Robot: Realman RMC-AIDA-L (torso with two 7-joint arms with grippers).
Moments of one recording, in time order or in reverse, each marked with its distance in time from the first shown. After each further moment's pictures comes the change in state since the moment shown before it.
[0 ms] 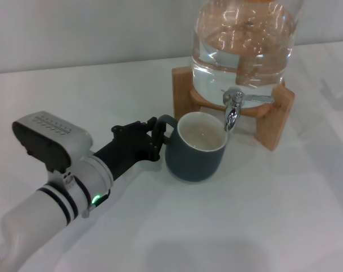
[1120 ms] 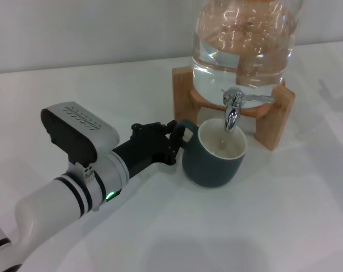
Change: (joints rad) left arm -0.074 0.000 0.047 0.012 0.054 -0.065 0.007; right arm 0.000 0.000 0.000 0.012 0.000 0.034 0.002
